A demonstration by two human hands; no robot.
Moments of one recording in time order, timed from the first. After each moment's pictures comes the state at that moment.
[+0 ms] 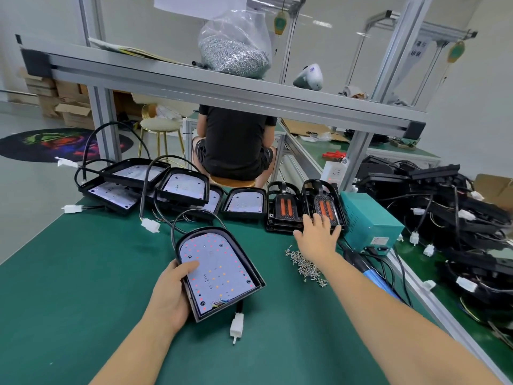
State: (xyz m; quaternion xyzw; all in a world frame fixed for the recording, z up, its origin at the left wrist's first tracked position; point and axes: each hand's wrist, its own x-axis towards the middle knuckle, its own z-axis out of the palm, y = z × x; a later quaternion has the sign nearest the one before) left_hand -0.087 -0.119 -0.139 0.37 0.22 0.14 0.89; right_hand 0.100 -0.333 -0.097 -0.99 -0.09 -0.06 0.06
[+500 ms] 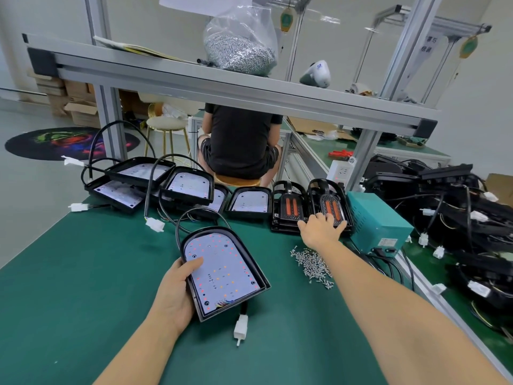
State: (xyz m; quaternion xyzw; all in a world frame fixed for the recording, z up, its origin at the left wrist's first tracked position) left_hand -0.085 -0.120 -0.139 0.36 0.22 0.14 0.89; right_hand 0.132 -0.320 -0.093 -1.00 -0.05 0.00 0.02
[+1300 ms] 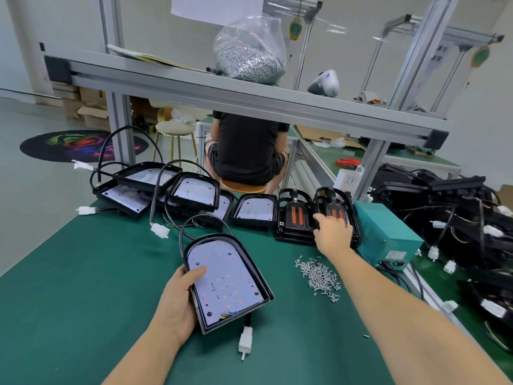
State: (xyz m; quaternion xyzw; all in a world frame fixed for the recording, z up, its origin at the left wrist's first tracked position) left_hand -0.087 -0.121 -0.141 0.37 0.20 0.15 0.89; right_hand 0.150 -0.334 -0.089 -0.99 -0.10 -0.12 0.03
